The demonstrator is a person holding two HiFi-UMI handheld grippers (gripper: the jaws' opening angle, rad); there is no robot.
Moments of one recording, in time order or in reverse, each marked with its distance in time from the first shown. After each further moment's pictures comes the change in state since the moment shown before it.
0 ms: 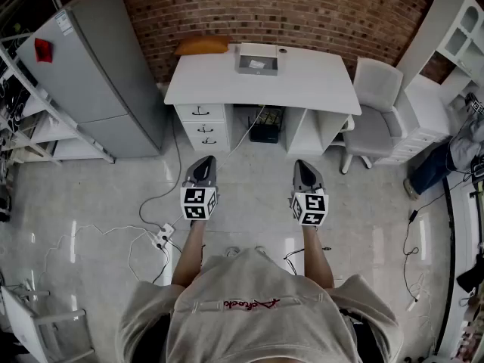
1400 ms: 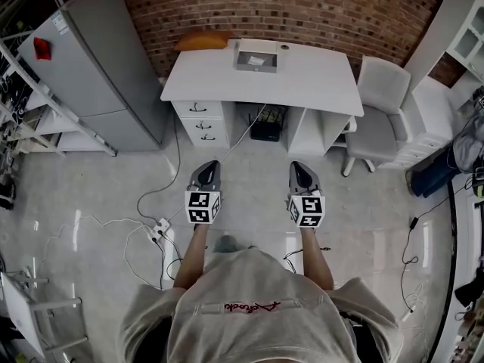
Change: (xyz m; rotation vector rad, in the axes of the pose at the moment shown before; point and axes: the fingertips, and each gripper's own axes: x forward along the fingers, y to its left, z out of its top) left arm 0.037 -0.061 -0.026 -0.008 0.051 0.037; right arm 0.014 -0.045 -0.025 0.012 -0.006 0.106
